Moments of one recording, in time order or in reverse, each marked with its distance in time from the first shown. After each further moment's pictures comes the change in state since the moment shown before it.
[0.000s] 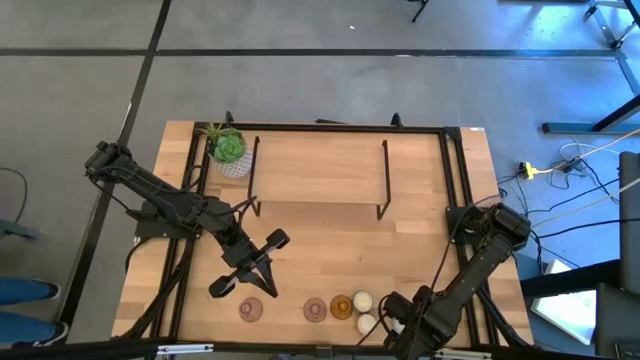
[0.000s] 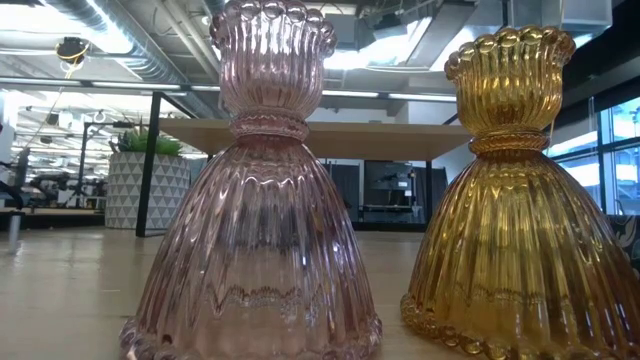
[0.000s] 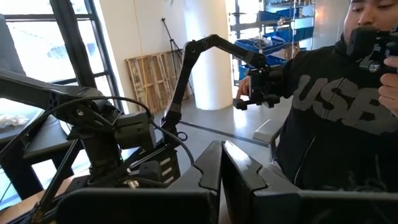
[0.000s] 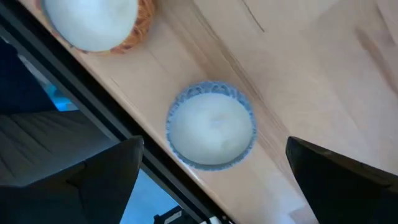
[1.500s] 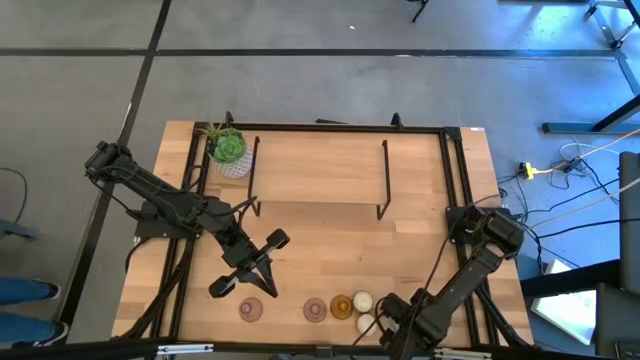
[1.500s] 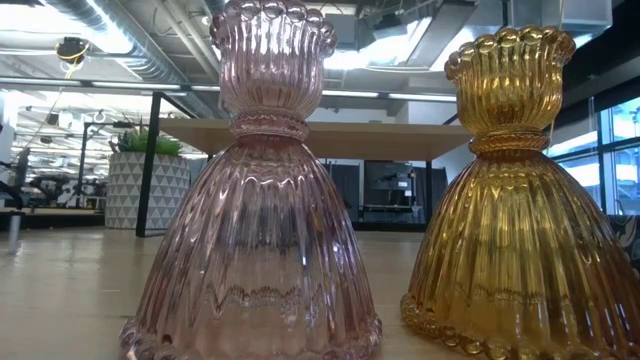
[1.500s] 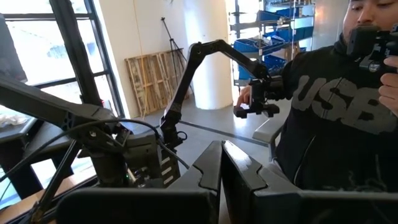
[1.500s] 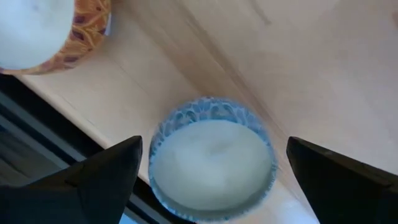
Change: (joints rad) left arm 0.000 0.000 0.000 -0.002 0.001 0.000; right arm -0.001 0.086 -0.057 0.098 -0.008 0.051
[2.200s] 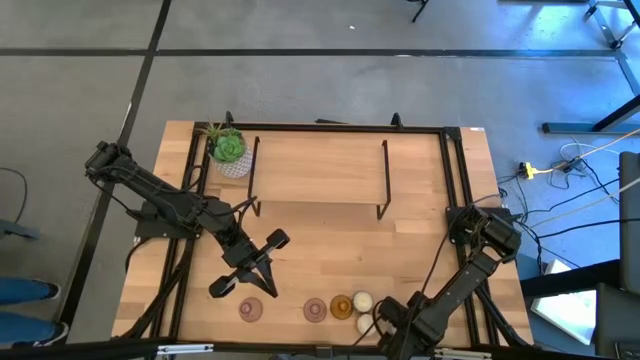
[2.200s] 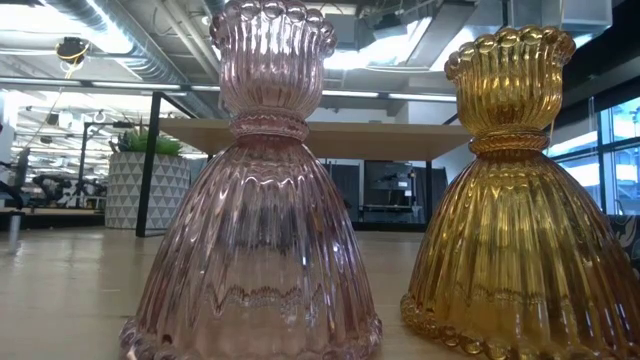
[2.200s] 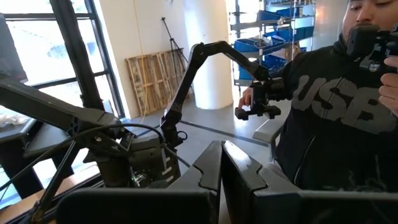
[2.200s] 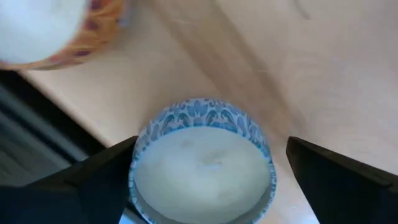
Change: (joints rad) left arm 0.000 0.000 0.000 0.000 -0.002 0.000; right arm 0.002 0.028 0.000 0.042 -0.008 -0.009
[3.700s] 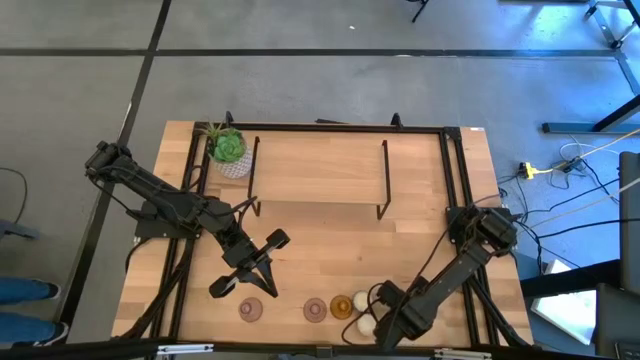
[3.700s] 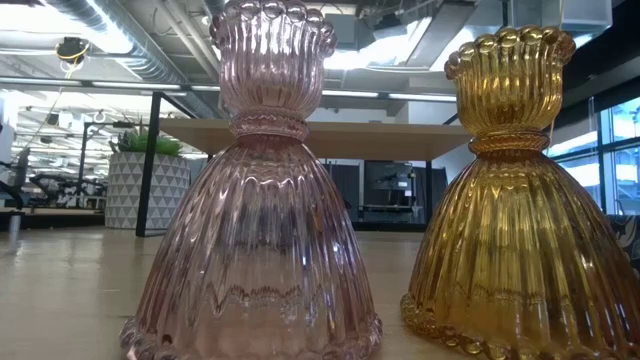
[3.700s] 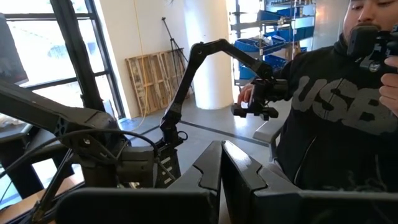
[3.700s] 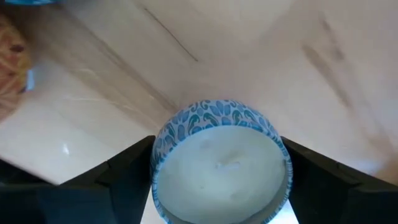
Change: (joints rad) left arm 0.000 0.000 0.000 0.000 -0.002 0.000; right arm -0.090 -0.019 0.034 -0.226 -0.053 -0.057
